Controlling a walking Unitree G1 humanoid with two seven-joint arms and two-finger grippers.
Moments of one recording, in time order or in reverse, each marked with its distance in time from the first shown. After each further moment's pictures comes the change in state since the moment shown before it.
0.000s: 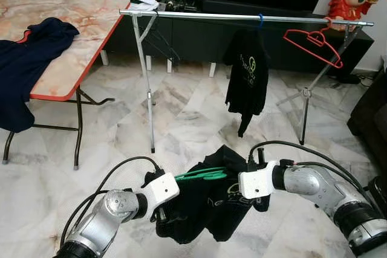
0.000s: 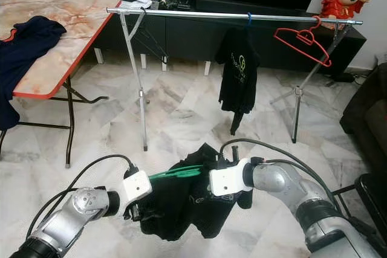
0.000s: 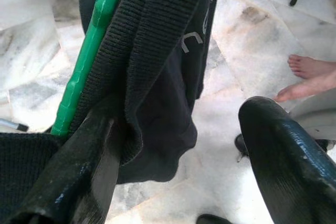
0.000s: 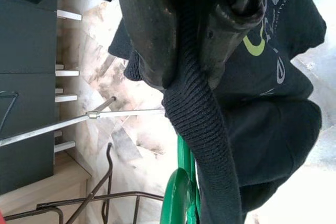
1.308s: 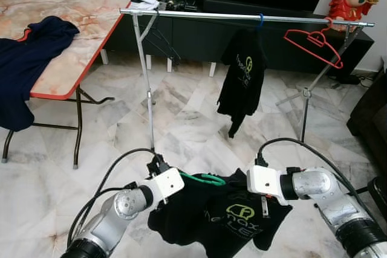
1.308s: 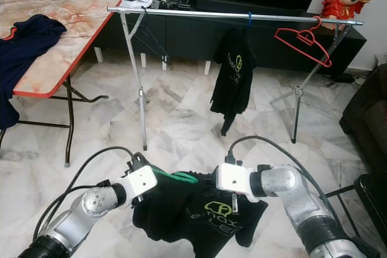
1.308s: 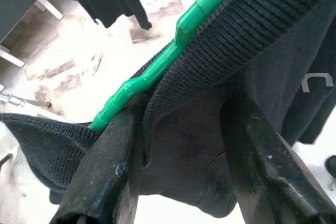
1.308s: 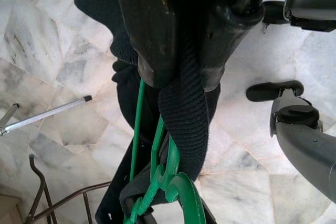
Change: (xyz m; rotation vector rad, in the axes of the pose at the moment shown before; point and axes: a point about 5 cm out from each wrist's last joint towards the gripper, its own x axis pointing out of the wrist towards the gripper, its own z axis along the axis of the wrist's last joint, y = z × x) left arm 0.010 0.012 0.007 0.174 -0.038 0.277; right arm -0.014 0.017 0.007 0.459 -0.145 0.234
